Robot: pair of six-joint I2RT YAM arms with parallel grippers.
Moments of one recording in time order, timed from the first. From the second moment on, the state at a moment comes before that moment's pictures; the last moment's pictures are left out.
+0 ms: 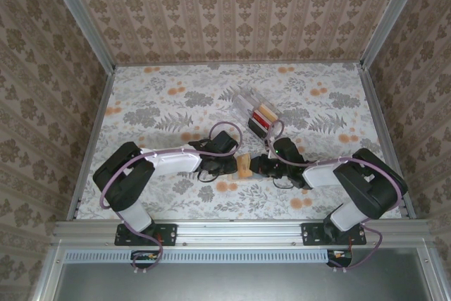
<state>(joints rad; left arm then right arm) -0.92 1.67 0.87 -0.32 0.07 -0.93 0.58 1.54 0.40 0.46 -0.41 0.91</state>
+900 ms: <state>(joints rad) -0.92 1.67 0.87 -0.31 0.07 -0.93 0.61 1.48 0.57 0.03 -0.32 0.84</state>
